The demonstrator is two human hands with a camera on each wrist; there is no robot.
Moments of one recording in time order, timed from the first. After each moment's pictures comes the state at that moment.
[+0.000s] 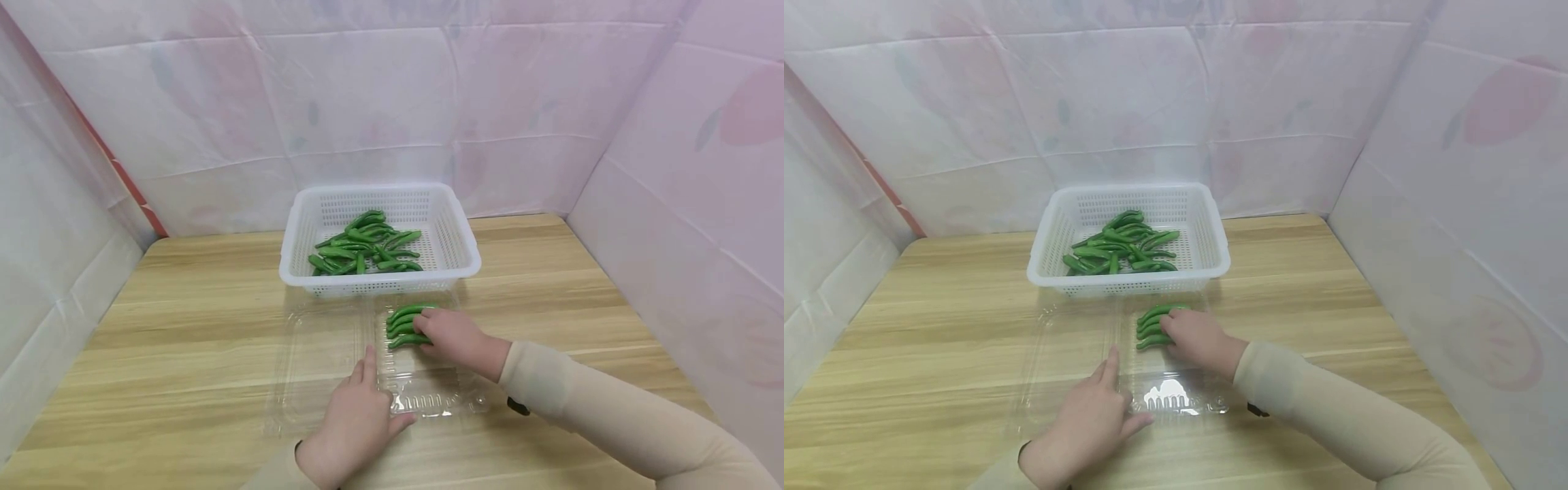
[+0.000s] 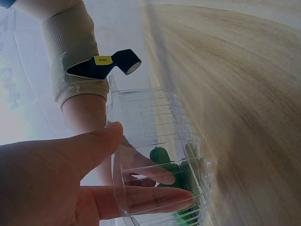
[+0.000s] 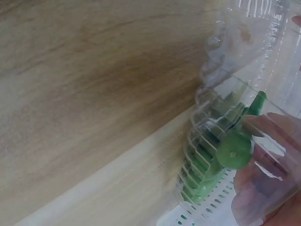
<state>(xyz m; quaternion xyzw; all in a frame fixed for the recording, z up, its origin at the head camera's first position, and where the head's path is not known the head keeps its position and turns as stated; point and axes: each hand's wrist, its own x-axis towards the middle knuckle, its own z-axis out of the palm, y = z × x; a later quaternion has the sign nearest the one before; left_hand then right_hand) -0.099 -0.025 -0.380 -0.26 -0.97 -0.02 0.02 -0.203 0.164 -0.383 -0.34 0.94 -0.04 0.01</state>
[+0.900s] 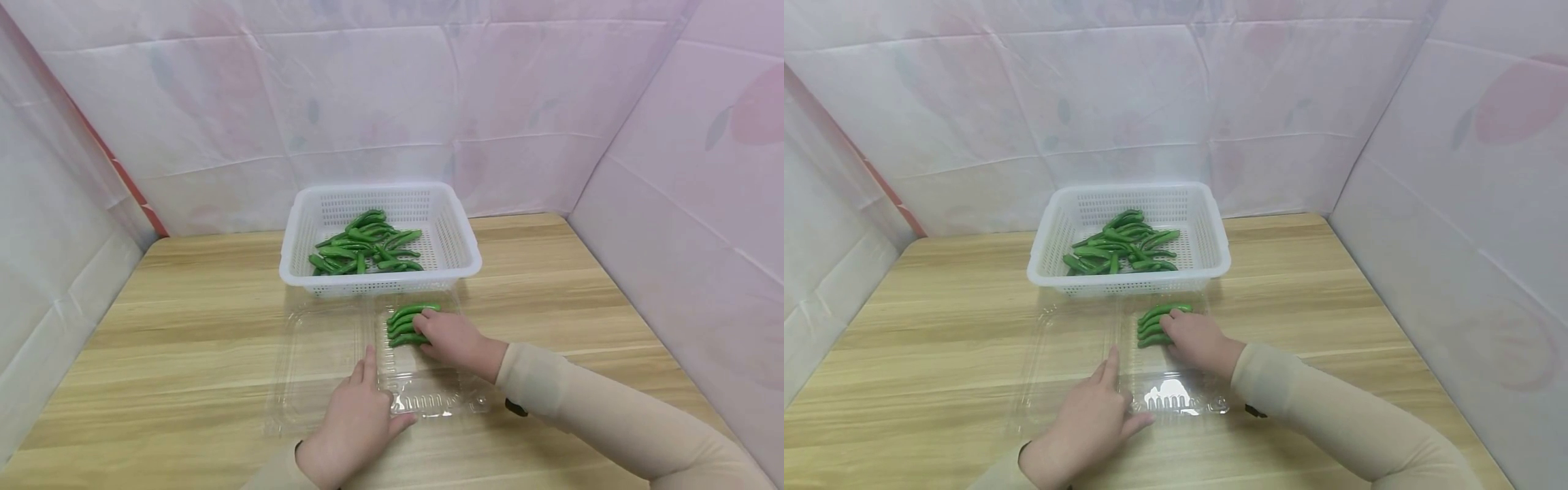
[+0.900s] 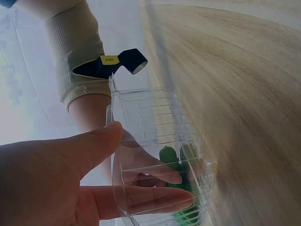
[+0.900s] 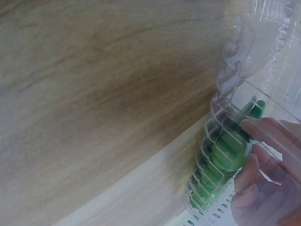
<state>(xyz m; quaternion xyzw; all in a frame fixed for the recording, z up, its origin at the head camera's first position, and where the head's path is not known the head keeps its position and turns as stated) -0.099 -0.024 -0.378 -0.25 -0.97 -0.02 0.01 -0.203 0.163 -0.390 -0.32 0.95 -0.04 0.02</state>
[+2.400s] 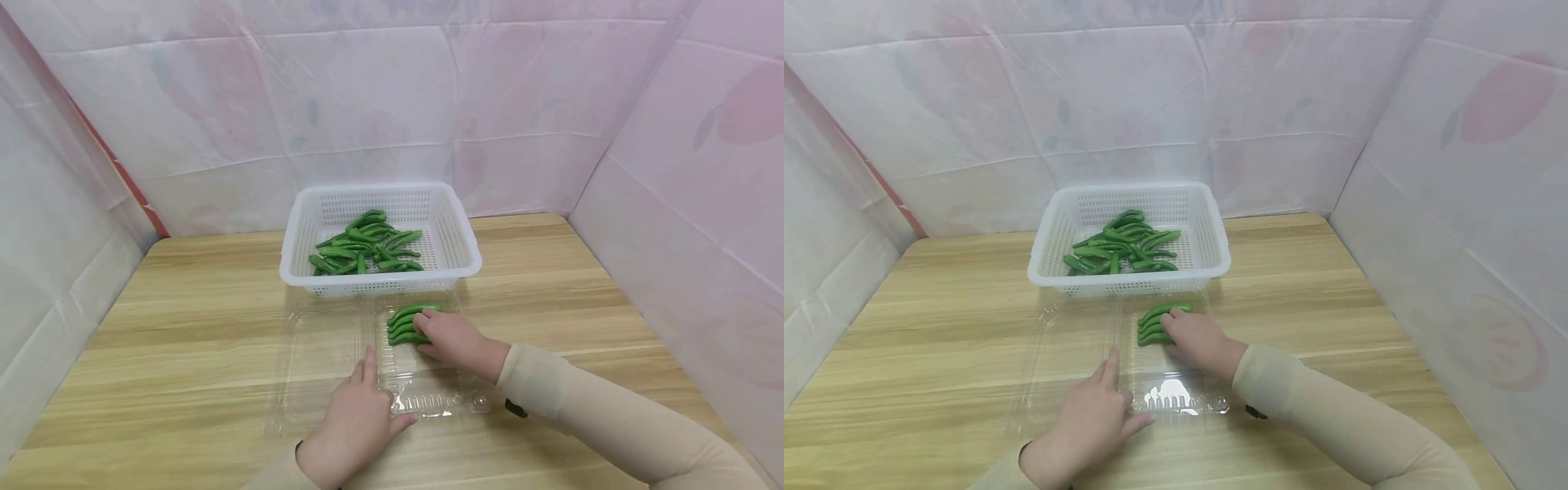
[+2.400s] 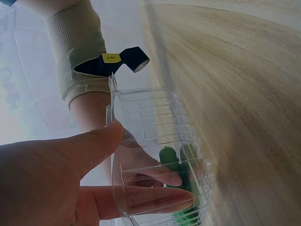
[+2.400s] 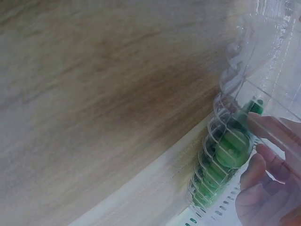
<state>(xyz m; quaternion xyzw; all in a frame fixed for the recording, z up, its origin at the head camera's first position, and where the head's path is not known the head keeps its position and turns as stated) -0.099 -0.023 -0.378 -0.25 -0.97 -0.01 0.01 -0.206 0.165 -0.394 -0.31 0.95 -0.06 0.02</state>
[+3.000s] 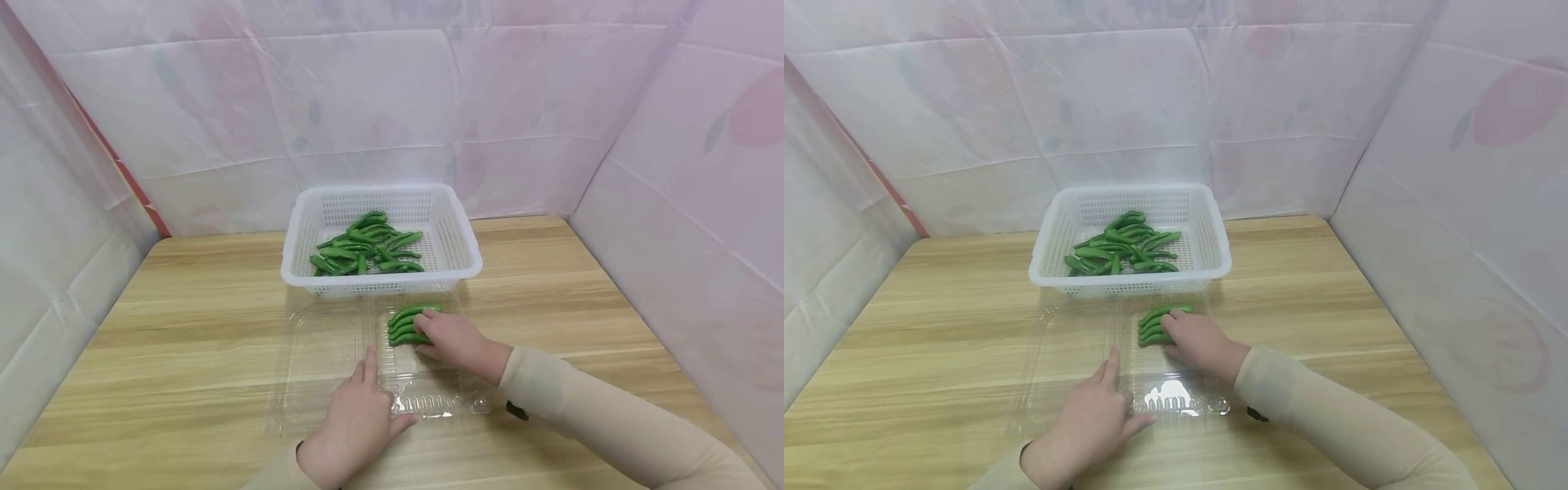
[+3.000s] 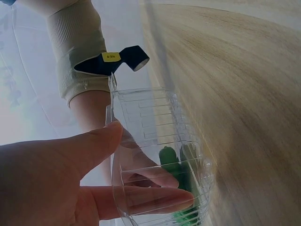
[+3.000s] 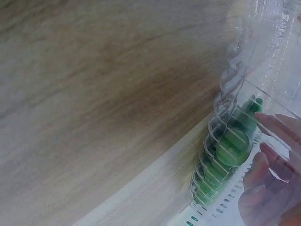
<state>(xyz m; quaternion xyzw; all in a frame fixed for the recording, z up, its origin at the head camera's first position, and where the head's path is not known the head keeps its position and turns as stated) -0.099 -0.023 -0.377 -0.25 -0.97 -0.02 0.00 -0.204 0.168 -0.394 -0.33 0.94 -0.07 -0.01</state>
